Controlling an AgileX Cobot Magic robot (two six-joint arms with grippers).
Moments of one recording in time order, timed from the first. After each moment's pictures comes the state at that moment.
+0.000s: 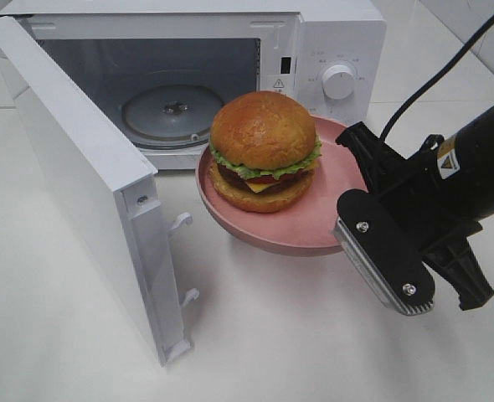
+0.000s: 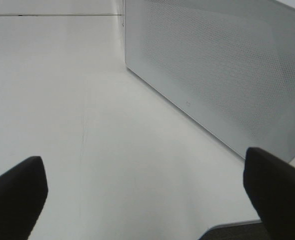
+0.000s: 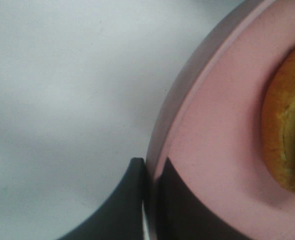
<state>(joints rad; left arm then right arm) -0.05 -0.01 -0.52 -0.14 1.08 0.04 0.58 1.38 -0.72 -0.01 0.45 -1.52</state>
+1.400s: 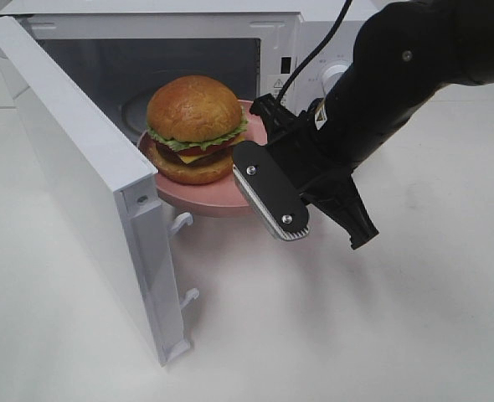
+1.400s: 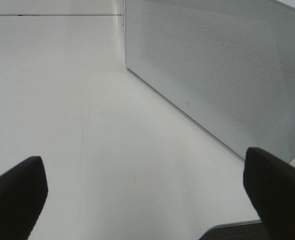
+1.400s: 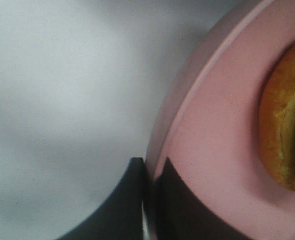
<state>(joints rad) -0.05 -0.01 -0.52 -0.14 1.08 0.04 0.64 1.71 -1.06 0.01 0.48 -1.52</state>
